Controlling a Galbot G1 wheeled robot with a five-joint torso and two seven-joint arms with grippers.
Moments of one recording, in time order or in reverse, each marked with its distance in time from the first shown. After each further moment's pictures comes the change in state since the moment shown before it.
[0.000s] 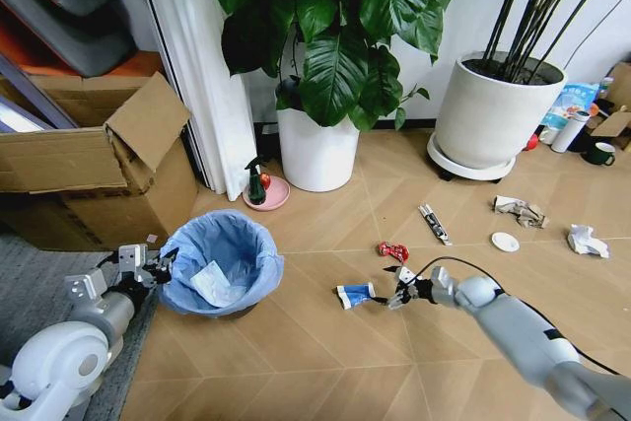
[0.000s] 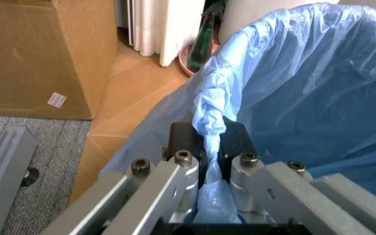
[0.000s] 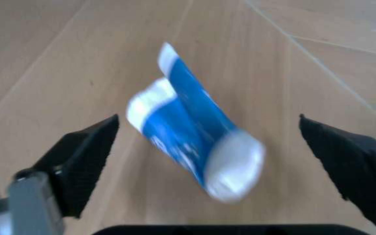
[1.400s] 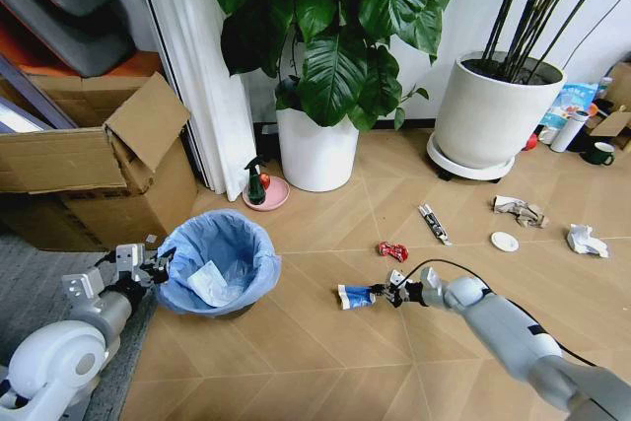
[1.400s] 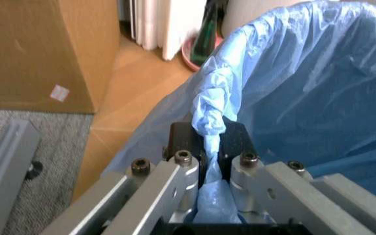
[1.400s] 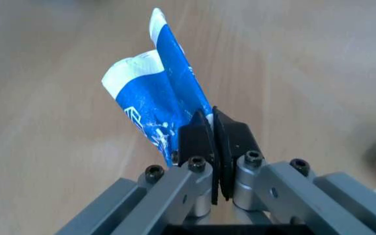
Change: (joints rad) left arm 0.005 0.010 0.020 0.017 0.006 -0.002 -0.002; right arm -0.021 -0.069 0.031 0.114 0.106 -0.050 -0.030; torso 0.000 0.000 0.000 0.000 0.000
